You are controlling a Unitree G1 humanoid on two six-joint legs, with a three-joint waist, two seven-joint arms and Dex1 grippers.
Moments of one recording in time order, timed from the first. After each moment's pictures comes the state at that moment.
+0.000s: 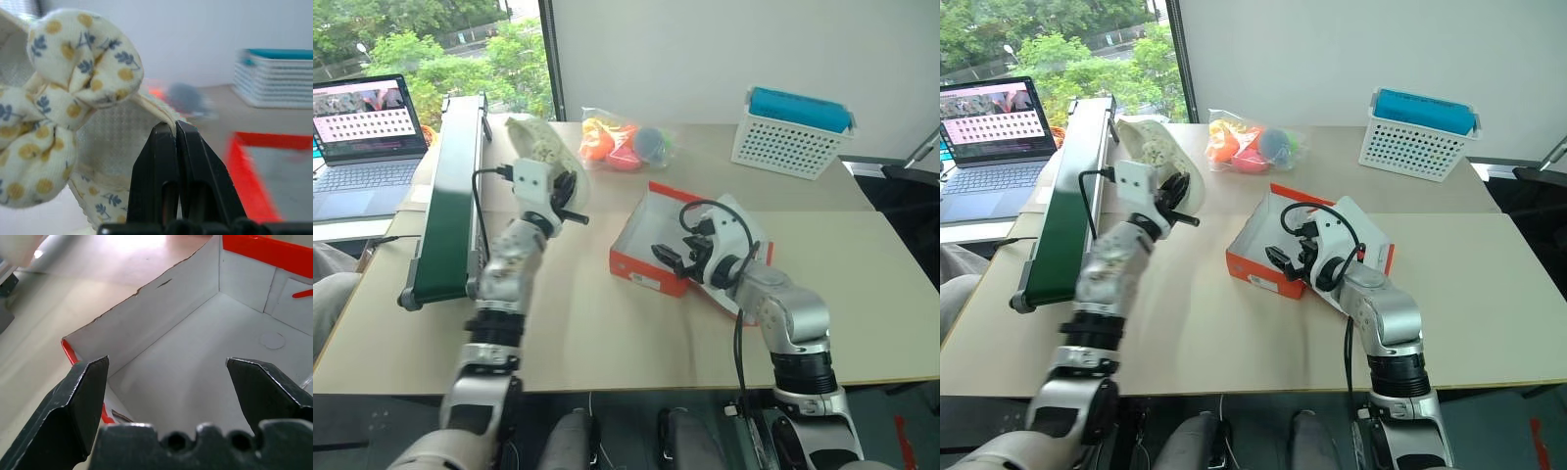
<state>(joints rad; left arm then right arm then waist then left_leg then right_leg) -0.68 0.37 0.09 0.18 -0.40 0.35 -0.53 -0.51 -0.21 -0.07 -0.16 0.38 0.90 0.33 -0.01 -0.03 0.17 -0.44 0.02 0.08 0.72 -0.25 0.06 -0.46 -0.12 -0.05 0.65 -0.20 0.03</state>
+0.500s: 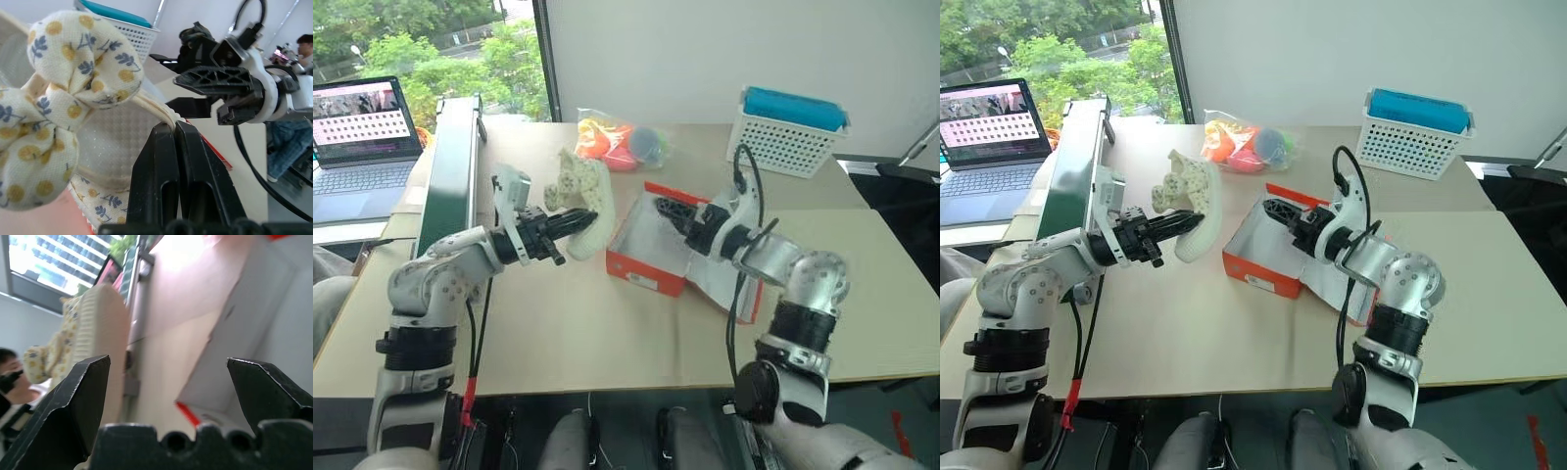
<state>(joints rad) -0.58 0.54 0.12 -0.10 -0.76 0.82 -0.80 -0.88 0.00 -0.64 0.10 0.85 1.44 0.03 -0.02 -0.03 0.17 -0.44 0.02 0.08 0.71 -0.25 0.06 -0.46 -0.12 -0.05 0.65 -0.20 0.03</state>
